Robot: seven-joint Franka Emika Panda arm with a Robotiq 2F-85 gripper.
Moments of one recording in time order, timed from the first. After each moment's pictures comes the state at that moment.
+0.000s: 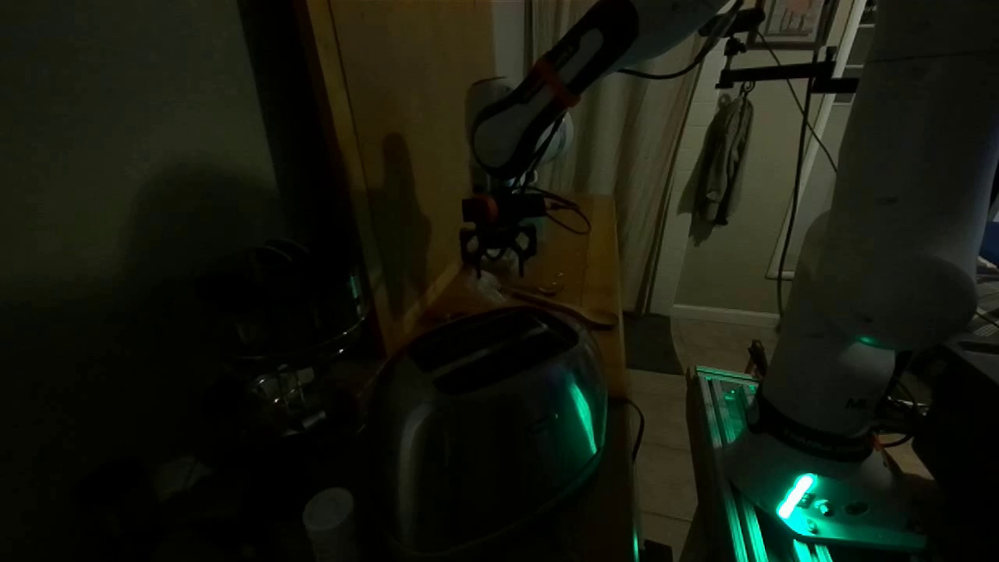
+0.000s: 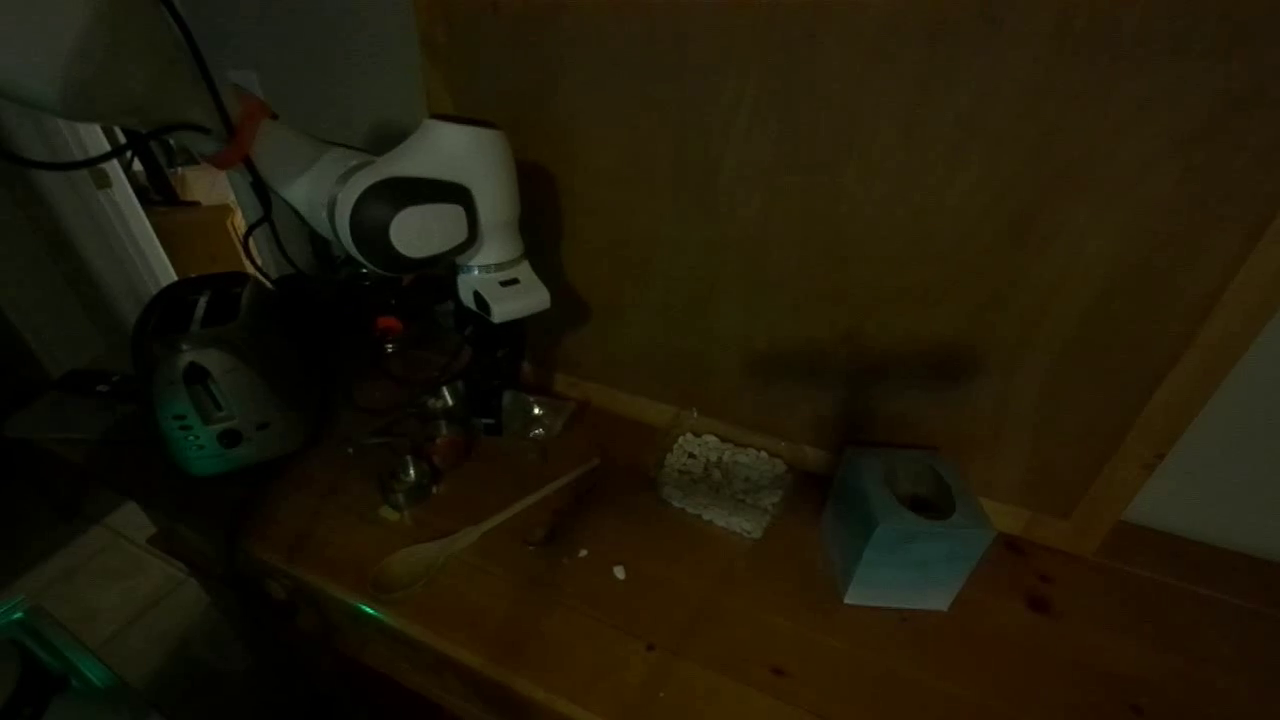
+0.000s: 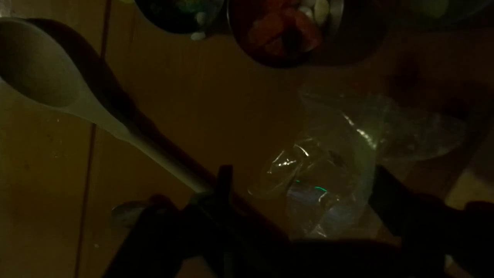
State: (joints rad) arm -0.20 0.05 -0.16 -2.27 -0.08 2.30 0.90
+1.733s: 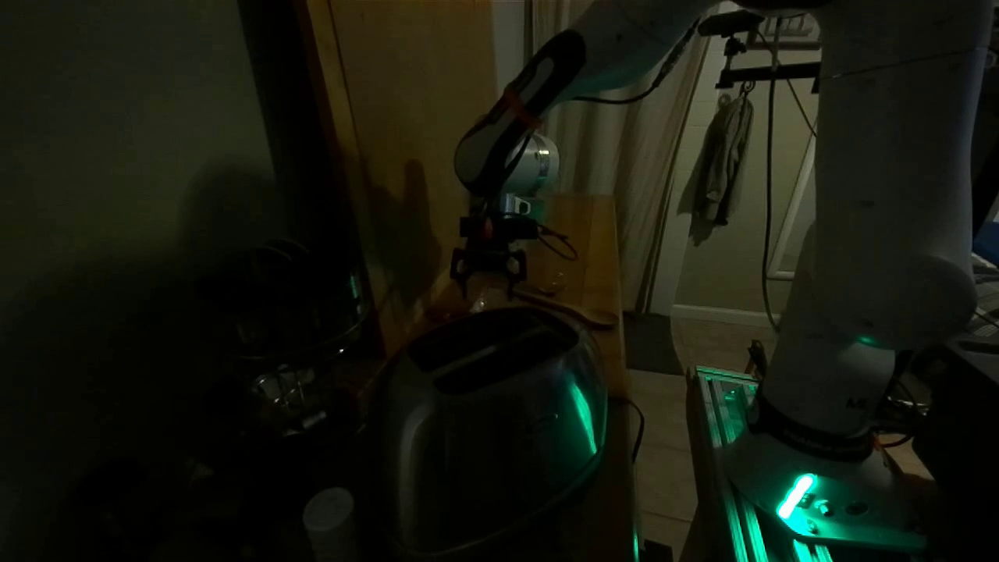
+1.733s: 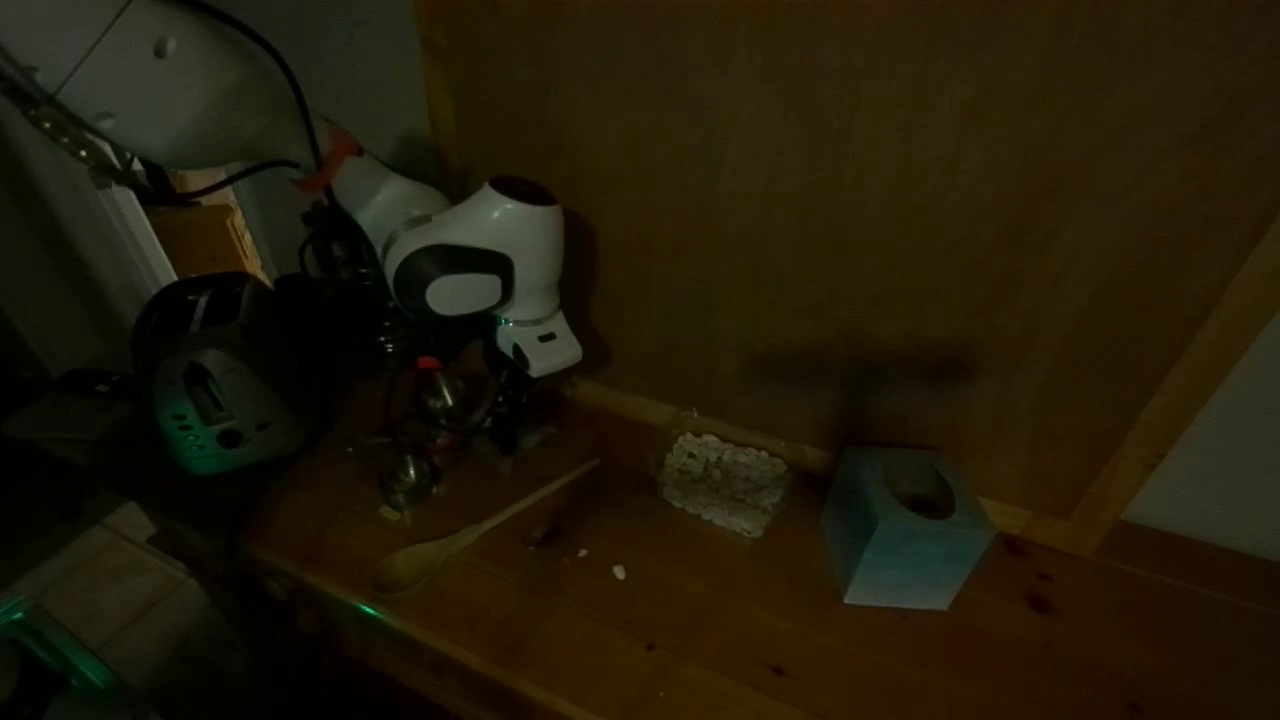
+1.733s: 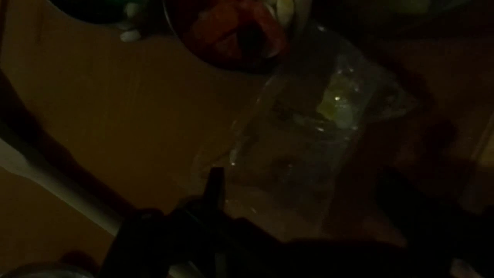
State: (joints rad) arm -0.20 0.21 -0.20 -2.20 0.23 2.35 0.63
